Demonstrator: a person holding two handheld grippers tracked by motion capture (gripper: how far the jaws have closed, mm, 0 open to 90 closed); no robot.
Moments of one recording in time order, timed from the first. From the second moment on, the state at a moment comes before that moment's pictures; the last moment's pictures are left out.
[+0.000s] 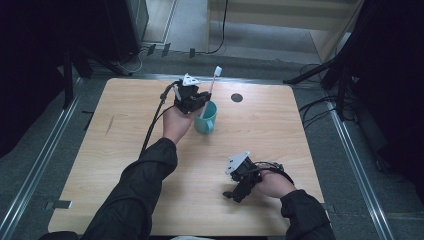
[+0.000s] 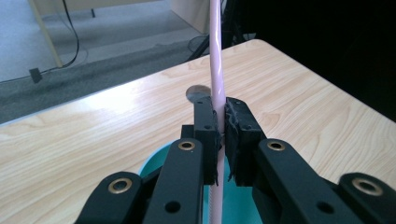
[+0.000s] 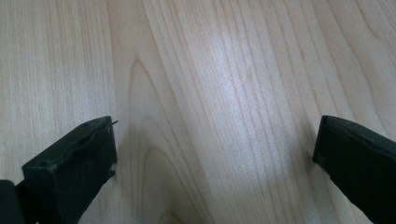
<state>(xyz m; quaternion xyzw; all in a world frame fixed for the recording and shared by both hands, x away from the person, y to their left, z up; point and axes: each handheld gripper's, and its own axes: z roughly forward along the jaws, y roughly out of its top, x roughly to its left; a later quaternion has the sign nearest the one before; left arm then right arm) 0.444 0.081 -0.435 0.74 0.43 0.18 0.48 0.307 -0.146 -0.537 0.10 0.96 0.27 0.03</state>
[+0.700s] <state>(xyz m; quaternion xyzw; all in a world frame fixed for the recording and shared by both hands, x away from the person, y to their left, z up) 0.439 0.080 -0.462 0.77 0.43 0.18 0.43 0.308 -0.145 -0.537 0.10 0.96 0.27 0.03</state>
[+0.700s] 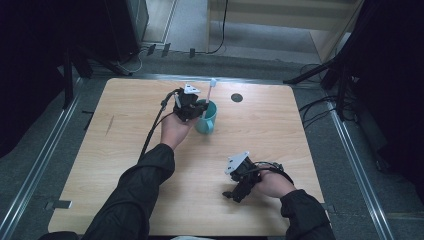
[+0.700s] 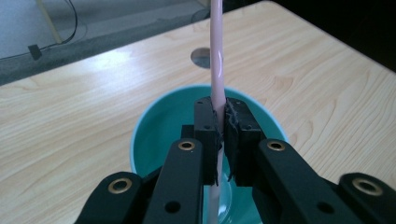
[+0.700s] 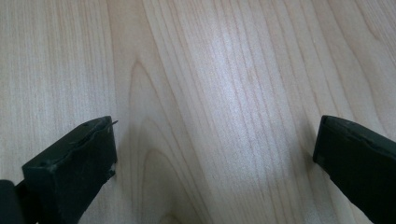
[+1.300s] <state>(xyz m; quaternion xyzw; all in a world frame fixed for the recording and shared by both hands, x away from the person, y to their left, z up) 0.443 0.086 -0.474 0.76 0.46 0.15 0.43 0.307 -0.145 -0.537 0.10 0.96 0.27 0.03</state>
